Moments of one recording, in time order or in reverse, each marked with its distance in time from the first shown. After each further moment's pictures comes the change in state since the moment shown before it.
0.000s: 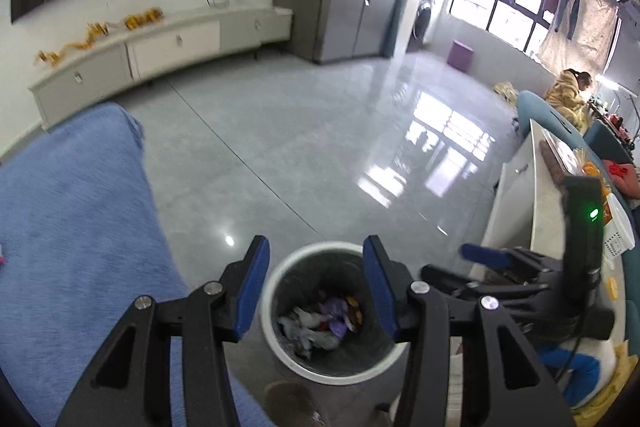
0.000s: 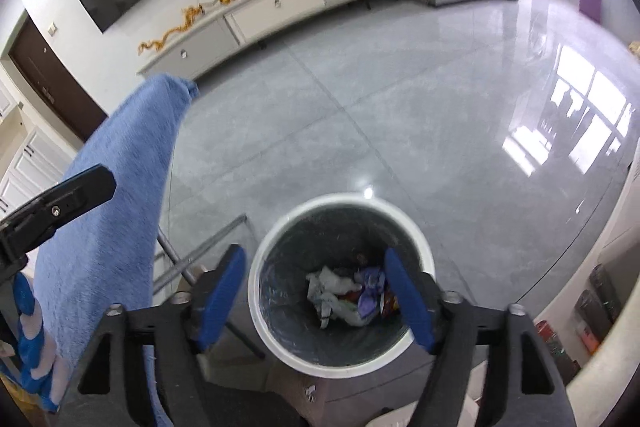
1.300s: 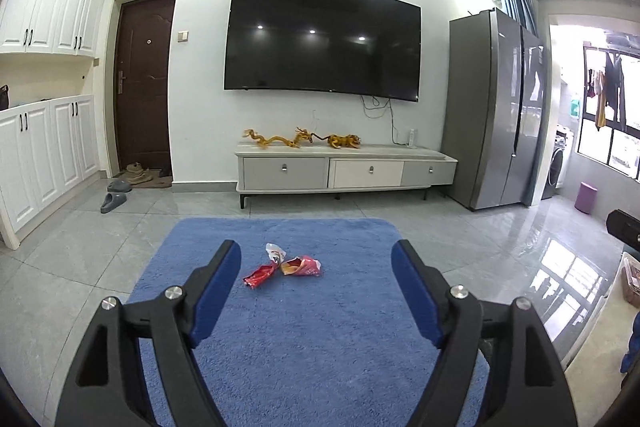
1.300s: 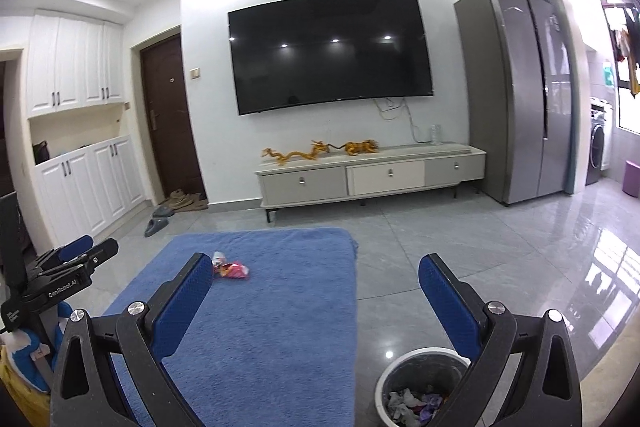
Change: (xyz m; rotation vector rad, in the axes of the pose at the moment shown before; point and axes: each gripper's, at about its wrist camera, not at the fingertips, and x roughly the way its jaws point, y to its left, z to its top) left arm -0.346 0.143 -0.124 -0.254 -0.497 0.537; right arm -0.207 0.245 -0.036 -0.396 -0.510 0.195
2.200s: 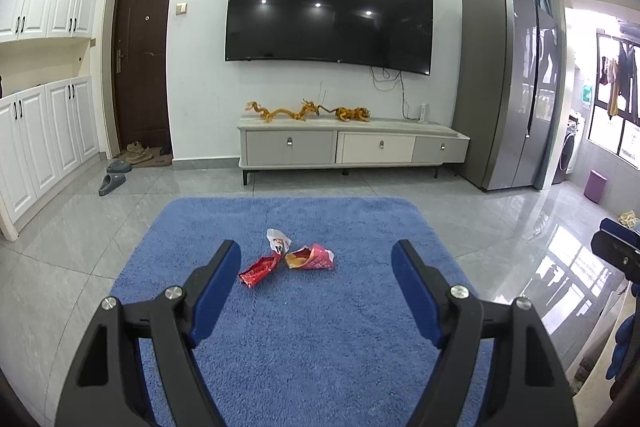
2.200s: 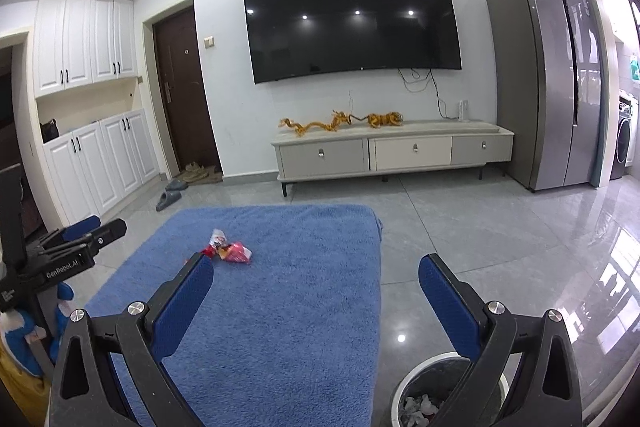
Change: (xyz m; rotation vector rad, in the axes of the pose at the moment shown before) left arm 0.097 0.009 -0.012 -0.004 0.104 0.022; right arm 0.104 -0.009 -0.025 -0.020 0.109 0.064
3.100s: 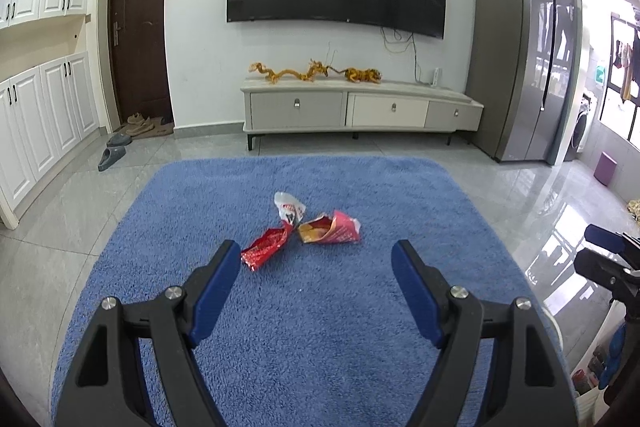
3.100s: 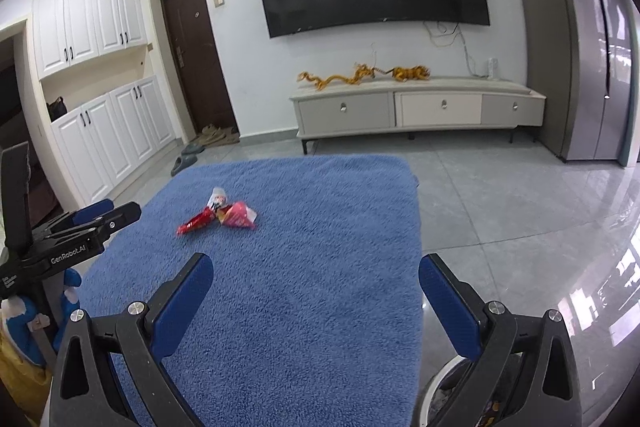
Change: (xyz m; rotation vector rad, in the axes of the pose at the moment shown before) left arm 0.088 0.021 -0.024 0.001 0.145 0.021; right arm 0.098 0.003 -0.026 0.003 0.182 0.108
